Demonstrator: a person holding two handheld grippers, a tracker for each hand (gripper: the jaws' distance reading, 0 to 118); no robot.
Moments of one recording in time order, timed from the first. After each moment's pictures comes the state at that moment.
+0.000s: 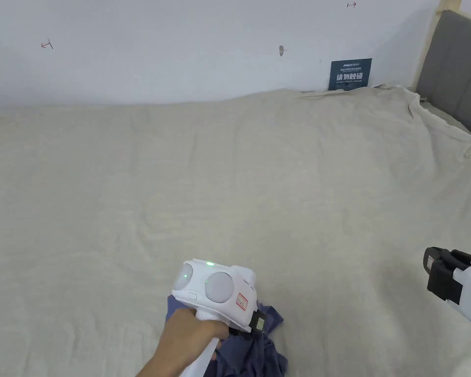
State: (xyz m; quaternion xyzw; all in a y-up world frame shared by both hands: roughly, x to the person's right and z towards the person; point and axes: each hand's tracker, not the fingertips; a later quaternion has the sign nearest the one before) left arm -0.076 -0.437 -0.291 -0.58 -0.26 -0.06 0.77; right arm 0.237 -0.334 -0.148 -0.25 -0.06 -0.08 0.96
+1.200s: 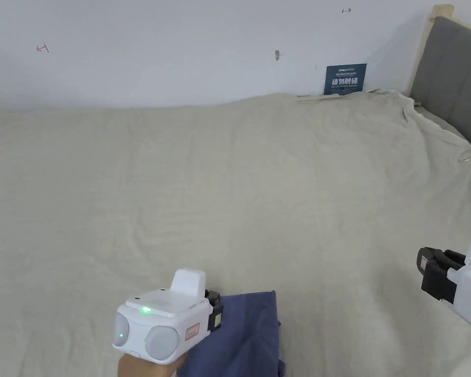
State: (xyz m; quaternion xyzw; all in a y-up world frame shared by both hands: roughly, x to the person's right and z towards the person) left arm -0.149 -0.433 -0.248 -0.38 -0.22 -0.02 0.90; right arm 0.226 -0.323 -0.149 -0.25 -0.06 -0.08 0.96
